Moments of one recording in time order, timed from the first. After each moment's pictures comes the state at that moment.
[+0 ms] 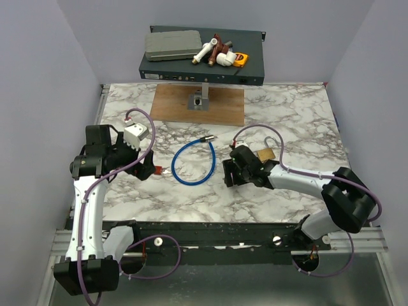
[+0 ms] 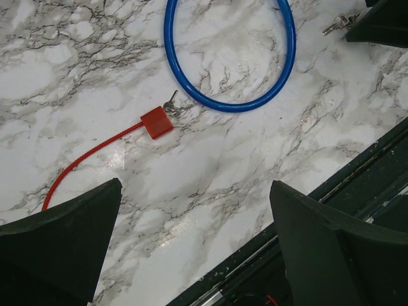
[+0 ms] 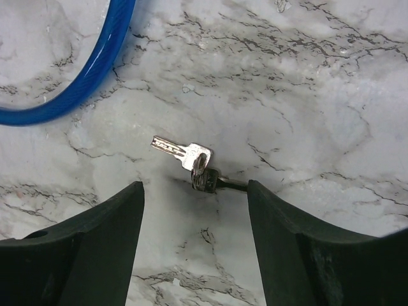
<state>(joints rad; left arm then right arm) 0.10 0.94 1.04 -1.01 0.63 0.47 0.79 1.48 0.75 -0.21 0.15 0.46</state>
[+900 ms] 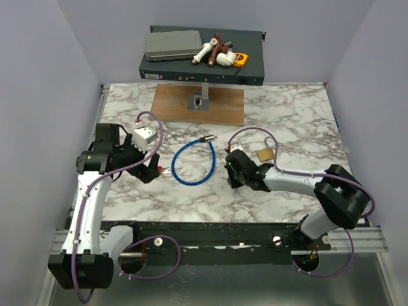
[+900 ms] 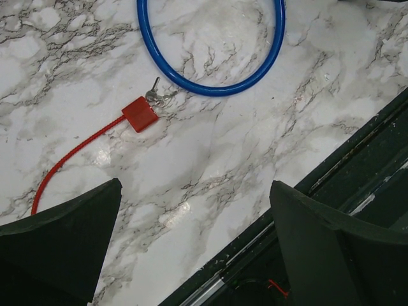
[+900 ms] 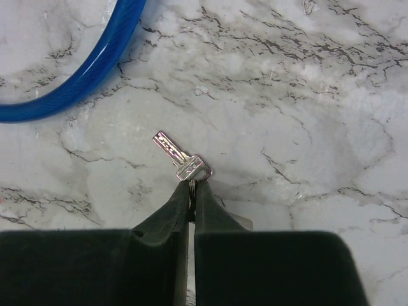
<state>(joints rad) 0.02 0.98 1.04 -1.05 0.59 0.50 0.85 1.54 0.74 -0.13 0.19 0.42</state>
